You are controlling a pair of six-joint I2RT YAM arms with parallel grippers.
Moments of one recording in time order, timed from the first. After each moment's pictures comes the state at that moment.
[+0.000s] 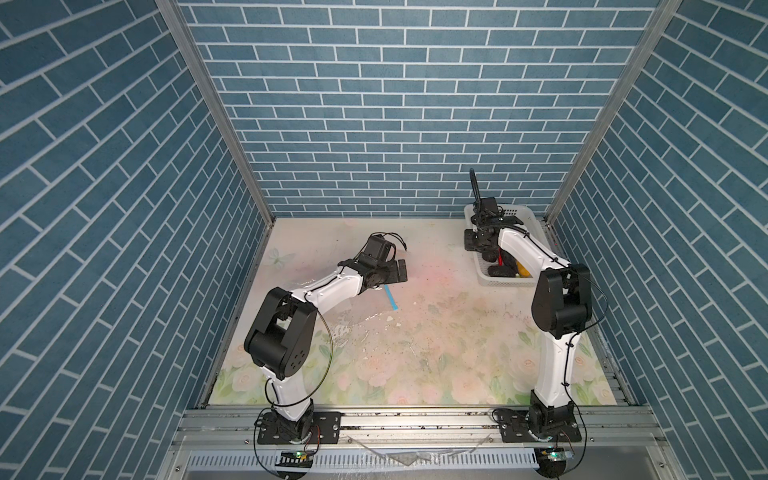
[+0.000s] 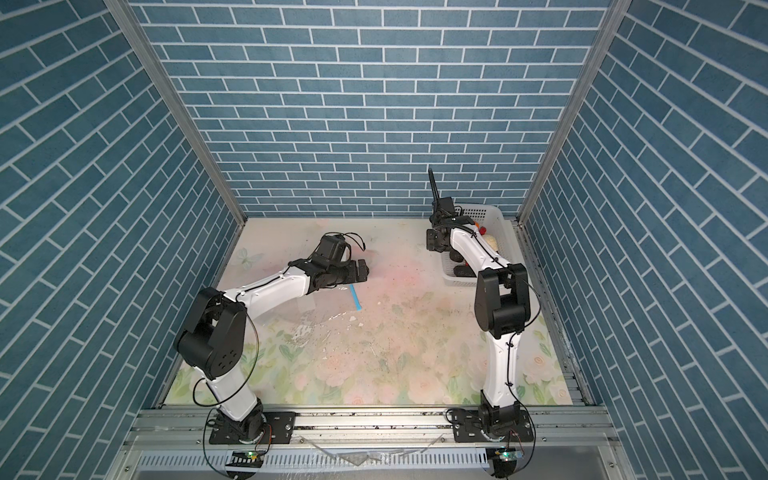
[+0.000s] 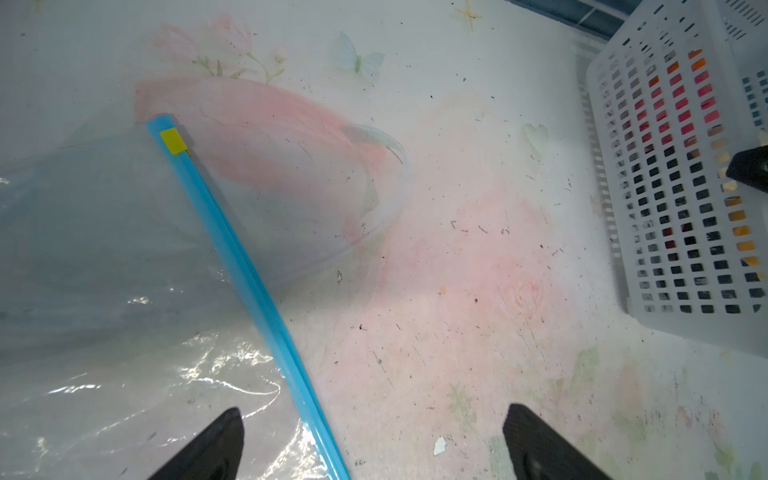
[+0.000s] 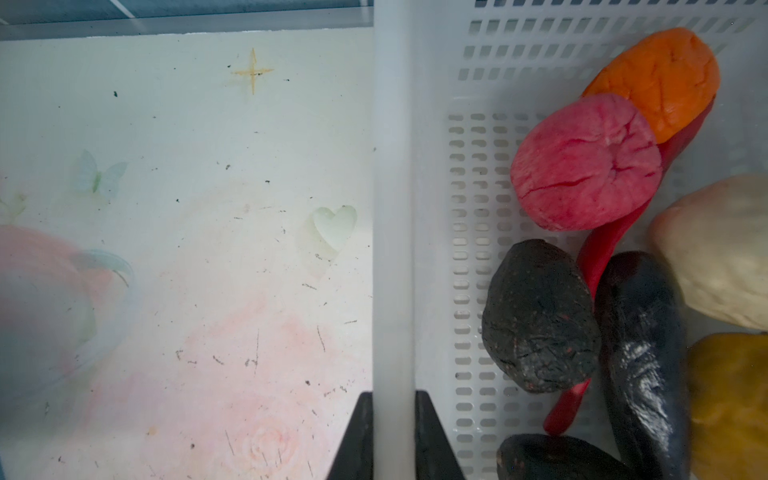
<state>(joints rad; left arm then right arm) -0.51 1.77 1.21 -0.28 0.03 -0.55 0.31 2.09 1.81 -0.73 0.08 0.22</state>
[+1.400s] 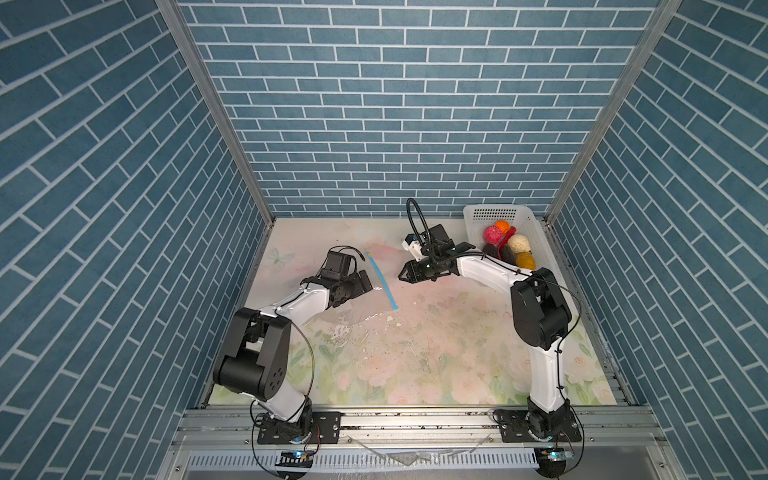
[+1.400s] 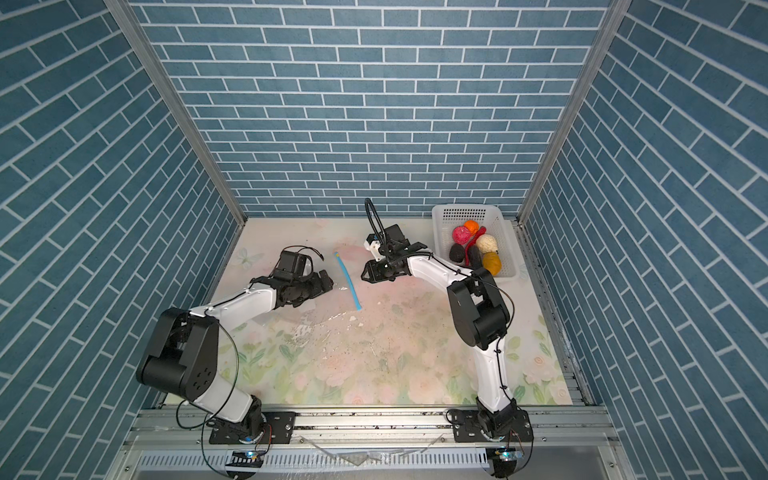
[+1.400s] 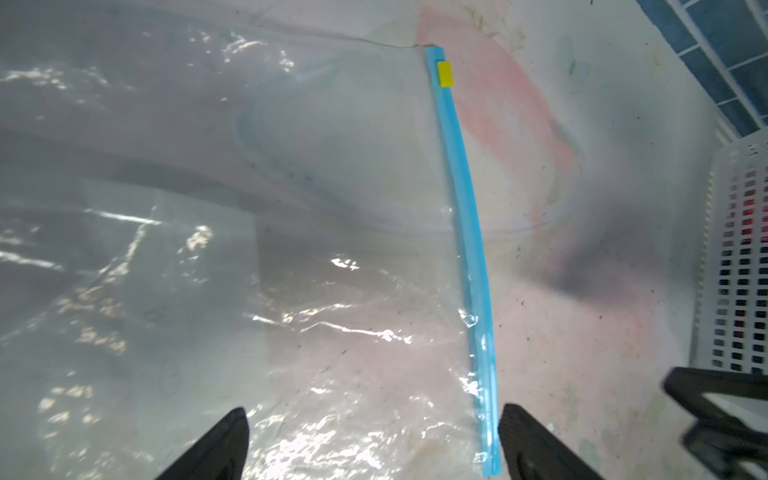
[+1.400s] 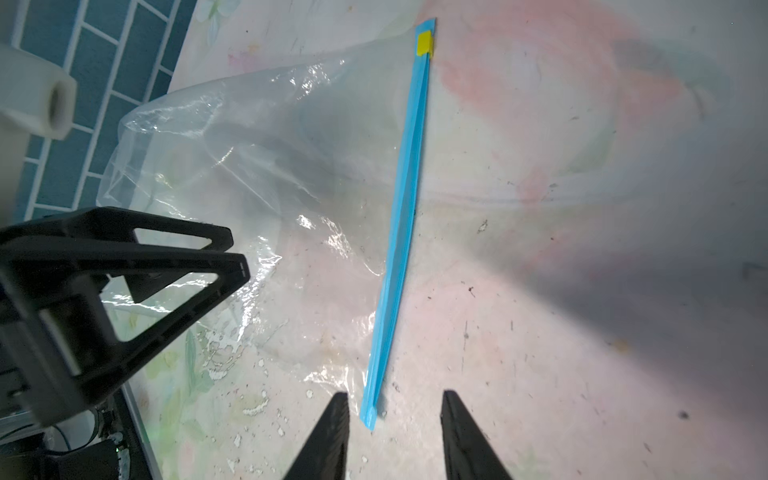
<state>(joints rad) -0.28 1.63 0.95 -0.22 0.12 -0.69 0.64 2.10 1.60 -0.45 -0.48 0.23</state>
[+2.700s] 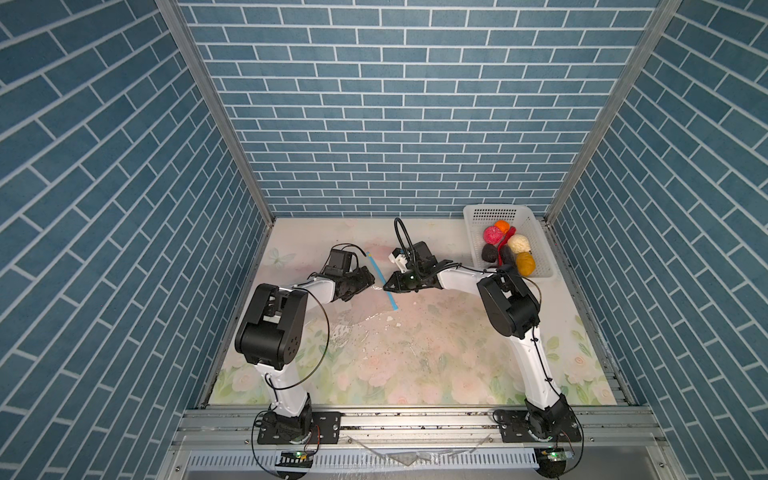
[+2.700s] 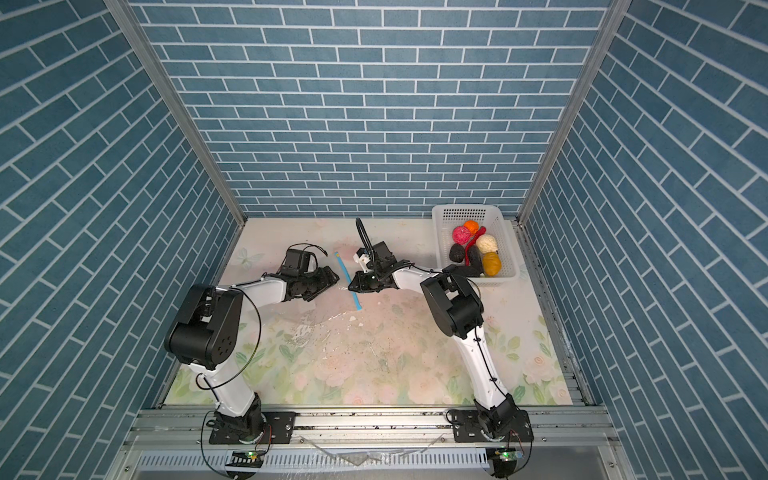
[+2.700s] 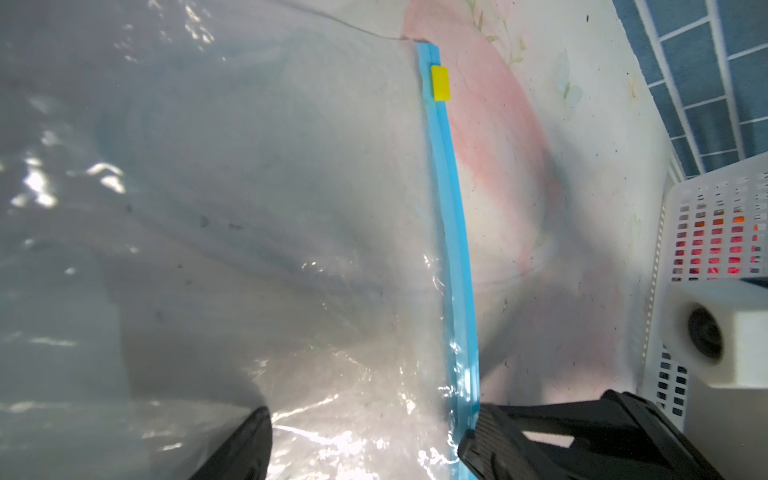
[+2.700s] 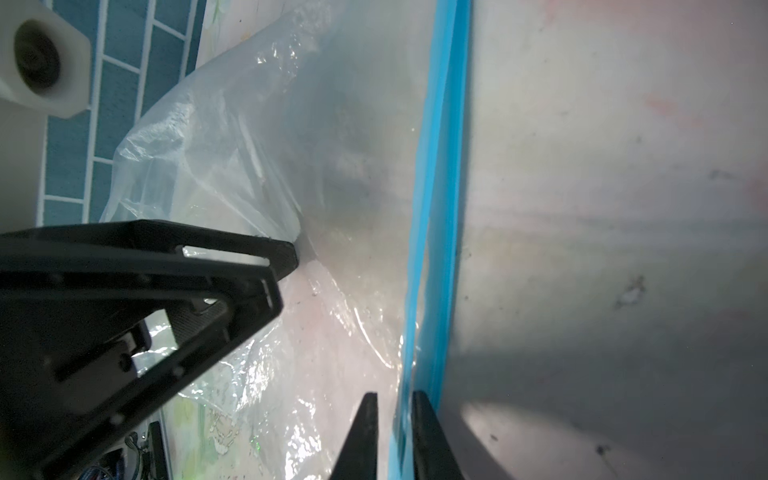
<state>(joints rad) -0.24 1.80 0.97 -0.06 0.25 -0.75 0.69 2.30 1.60 -0.15 -0.60 0.45</state>
